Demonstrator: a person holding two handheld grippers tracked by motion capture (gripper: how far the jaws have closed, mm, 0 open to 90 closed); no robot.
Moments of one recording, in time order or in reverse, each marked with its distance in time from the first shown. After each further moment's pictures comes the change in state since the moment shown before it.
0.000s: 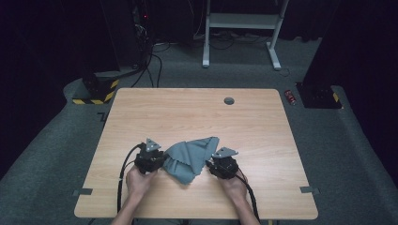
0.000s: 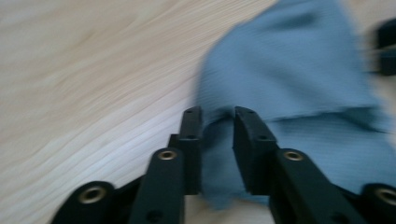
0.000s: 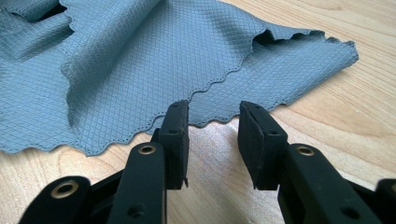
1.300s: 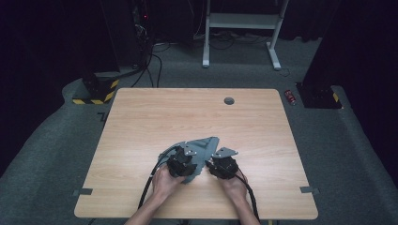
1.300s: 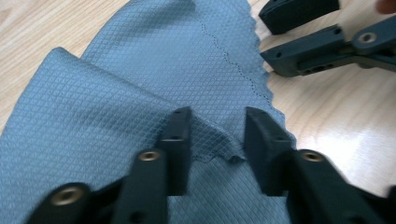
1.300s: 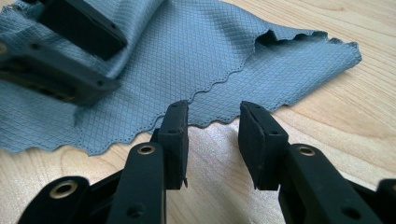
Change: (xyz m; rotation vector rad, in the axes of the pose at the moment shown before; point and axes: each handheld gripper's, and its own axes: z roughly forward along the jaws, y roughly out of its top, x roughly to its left) left arm -0.066 0.031 0.059 0.176 -0.081 0.152; right arm 0.000 0.000 0.000 -0.001 0.003 -0.011
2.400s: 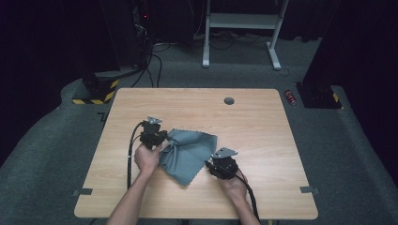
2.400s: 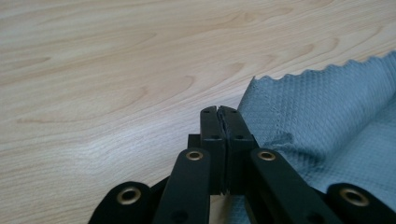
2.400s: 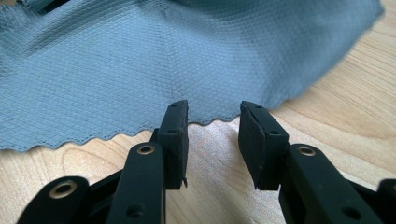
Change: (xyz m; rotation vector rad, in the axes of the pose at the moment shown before) left arm 0.125 -0.004 -0.018 -0.149 0.169 -0.396; right arm 0.001 0.000 0.000 0.001 0.001 0.002
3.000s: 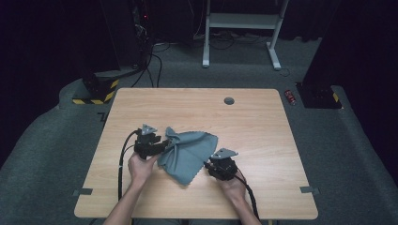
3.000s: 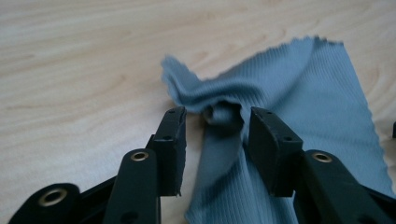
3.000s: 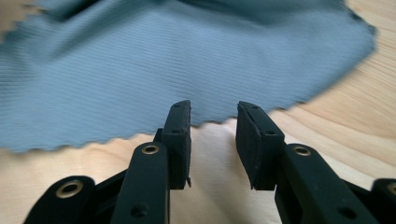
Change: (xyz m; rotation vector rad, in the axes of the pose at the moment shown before) left arm -0.008 -0.030 -0.038 -0.060 -0.109 0.062; right arm 0.007 0.001 -0.004 -0.015 0.049 0.014
